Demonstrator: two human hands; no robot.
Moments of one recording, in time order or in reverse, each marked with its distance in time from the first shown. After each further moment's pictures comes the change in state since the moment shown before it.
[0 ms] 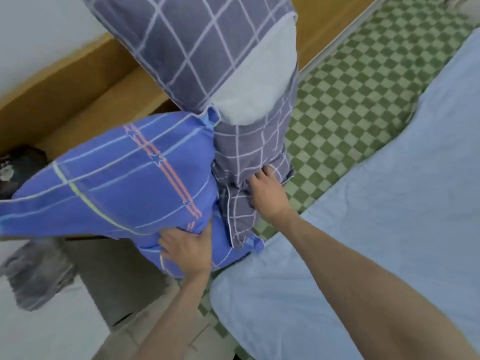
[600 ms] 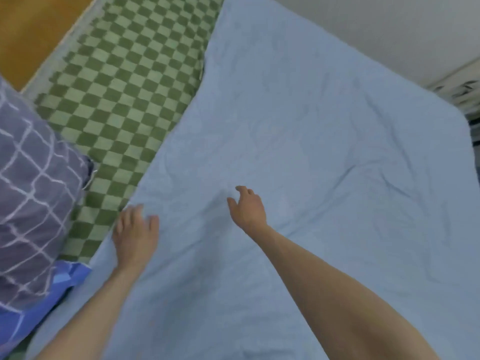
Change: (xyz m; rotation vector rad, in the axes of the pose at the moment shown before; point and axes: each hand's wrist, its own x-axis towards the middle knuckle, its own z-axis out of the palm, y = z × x) left_hand -0.167 0.115 0.175 0.168 -0.560 0.755; right_hand -0.296 0.236 -0.037 0.286 -0.035 1.147
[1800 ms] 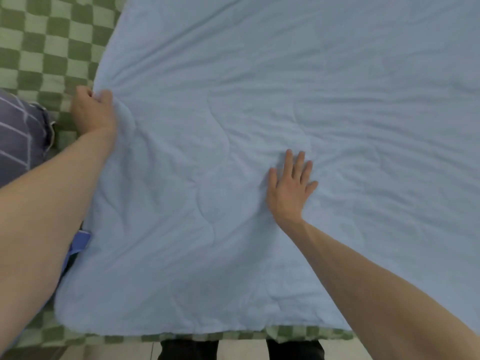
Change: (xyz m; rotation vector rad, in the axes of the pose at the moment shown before) left_hand 0.200 0.012 0.032 -0.155 0.129 -0.200; right_hand -0.026 0.133 0.100 -0.002 0.245 0.333
